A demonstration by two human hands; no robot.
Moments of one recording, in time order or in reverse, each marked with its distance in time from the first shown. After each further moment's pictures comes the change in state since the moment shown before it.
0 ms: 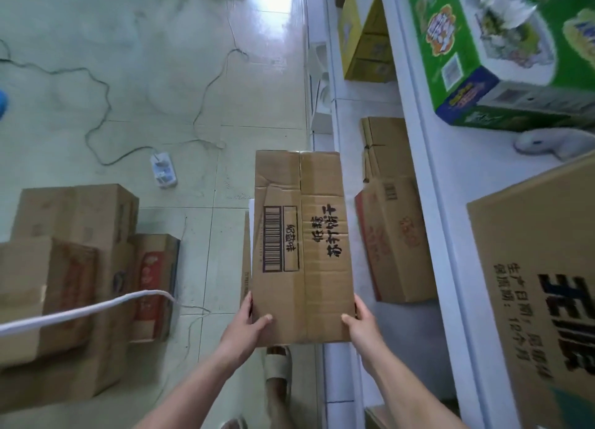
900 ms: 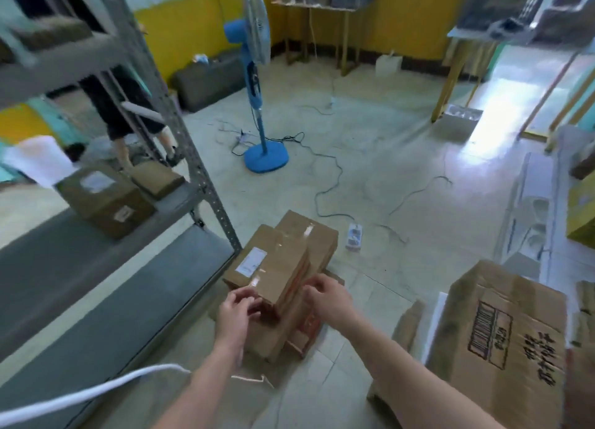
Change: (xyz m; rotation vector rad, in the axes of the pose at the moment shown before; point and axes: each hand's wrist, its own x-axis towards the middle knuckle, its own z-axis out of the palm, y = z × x) left_hand -0.314 -0.117 -0.295 -0.835 0.918 0.274; right_hand -0.336 -0.117 0.366 -0.658 -0.604 -0.771
